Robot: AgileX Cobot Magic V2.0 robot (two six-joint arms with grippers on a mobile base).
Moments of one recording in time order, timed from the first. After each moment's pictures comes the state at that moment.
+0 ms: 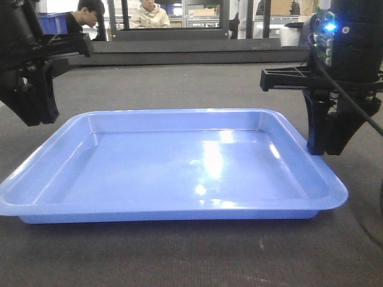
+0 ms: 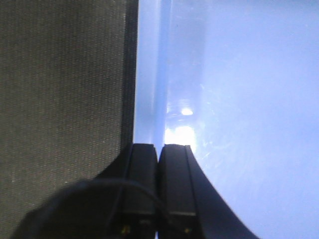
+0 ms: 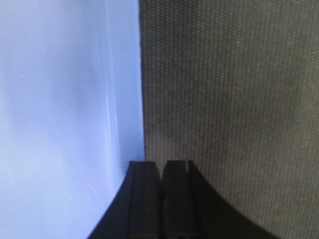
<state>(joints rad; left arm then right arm) -0.41 1.63 -1.24 -0.04 0.92 -0.38 0.35 1.70 -1.24 0.06 0.99 0.41</state>
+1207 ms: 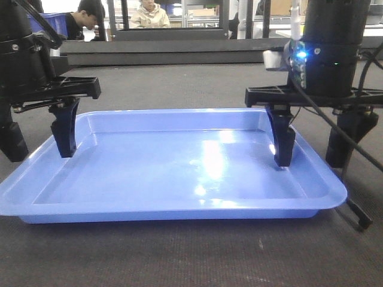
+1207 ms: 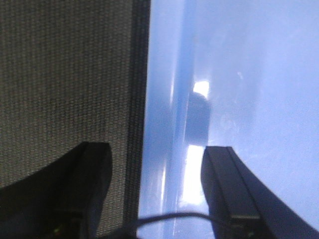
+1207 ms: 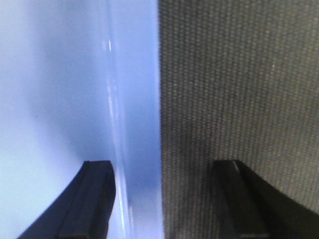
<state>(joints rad) -0.41 1.75 -1.25 -0.02 0.95 -0.39 0.35 1.86 -1.36 0.08 1.05 0.41</state>
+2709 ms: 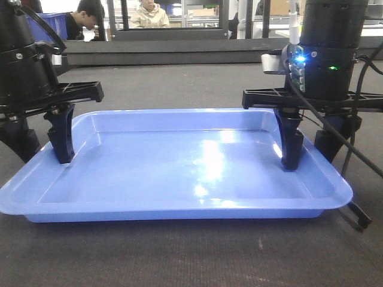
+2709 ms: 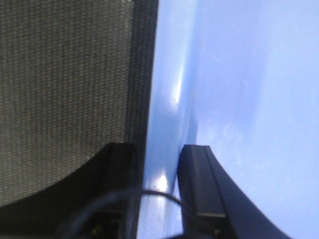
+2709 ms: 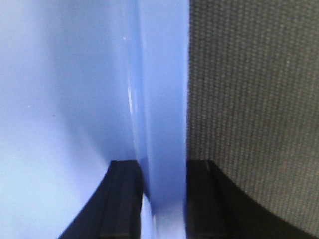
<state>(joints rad) -0.37 1.78 -1.25 -0.10 0.92 -0.33 0.35 1.86 -1.36 0.10 1.06 0.41</state>
